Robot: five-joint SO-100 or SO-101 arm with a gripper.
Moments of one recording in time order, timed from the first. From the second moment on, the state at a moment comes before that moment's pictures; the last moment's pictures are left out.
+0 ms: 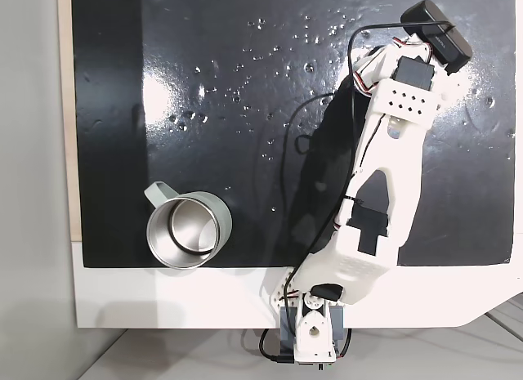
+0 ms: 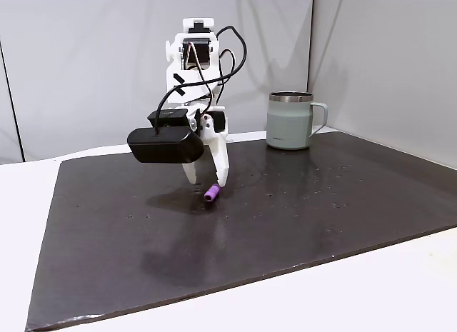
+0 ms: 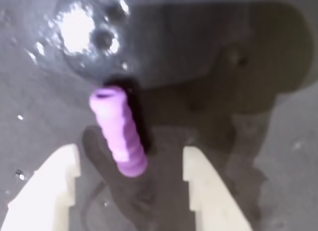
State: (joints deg) arm 14.2 60.6 62.8 71.5 -61.2
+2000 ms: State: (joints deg) arm -23.0 108.8 81.7 92.4 -39.7
